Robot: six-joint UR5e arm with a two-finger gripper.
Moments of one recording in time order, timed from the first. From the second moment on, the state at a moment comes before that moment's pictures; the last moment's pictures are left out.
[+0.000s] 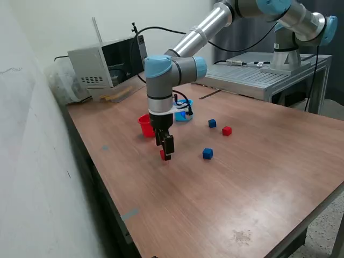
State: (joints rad) arm 0.02 -0.45 0.84 -2.07 -1.69 3.37
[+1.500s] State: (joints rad) arm 0.01 -0.47 0.85 -2.06 -1.69 3.34
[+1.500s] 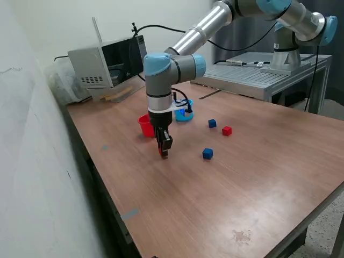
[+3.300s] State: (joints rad) arm -0.22 -0.73 1.11 -2.05 -1.69 3.29
